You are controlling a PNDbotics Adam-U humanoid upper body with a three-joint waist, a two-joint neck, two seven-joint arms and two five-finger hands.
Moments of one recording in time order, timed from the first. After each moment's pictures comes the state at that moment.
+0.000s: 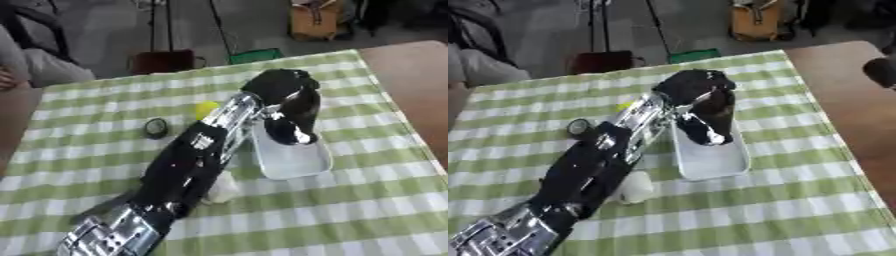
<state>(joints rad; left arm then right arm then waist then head) -1.00 -0.02 -0.28 -0.94 -1.28 -0.14 -0.17 -0.50 -0.58 -0.06 -1.82 0.29 -0.12 0.12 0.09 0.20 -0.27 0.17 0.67</state>
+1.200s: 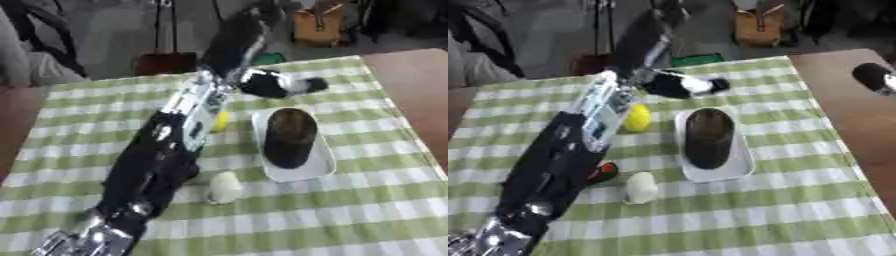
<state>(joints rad) -0.77 0.24 -0.10 -1.60 -0.62 -0.12 0.22 -0.44 -0.58 -0.08 -1.81 0.29 -0.11 0.11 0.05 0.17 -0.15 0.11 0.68</state>
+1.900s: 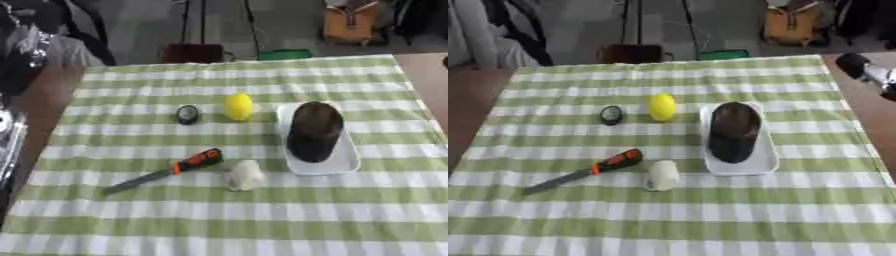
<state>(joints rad) -0.29 0.43 0.14 -1.81 -0.19 -0.03 0.24 -0.40 -0.58 -0.10 -1.80 0.29 -0.11 0.10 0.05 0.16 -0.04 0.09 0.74</state>
